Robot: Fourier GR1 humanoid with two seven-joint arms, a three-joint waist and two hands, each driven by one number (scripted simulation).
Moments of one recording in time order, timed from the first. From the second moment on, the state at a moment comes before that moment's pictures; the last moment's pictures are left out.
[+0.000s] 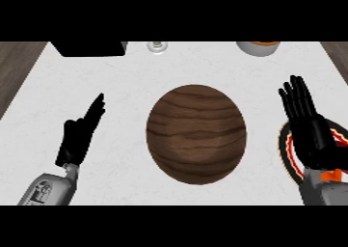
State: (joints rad) left arm -0.17 0.28 -0.22 -1.38 0.08 0.18 0.13; right arm -0.12 -0.25 0.07 -1.61 -0.25 -0.13 -0.10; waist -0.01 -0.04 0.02
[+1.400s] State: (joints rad) left arm -0.23 0.40 0.11 -1.50 0.24 0.13 -0.03; right arm 0.15 -1.00 -0.44 -1.41 -0.24 0.63 -0.55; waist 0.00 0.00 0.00
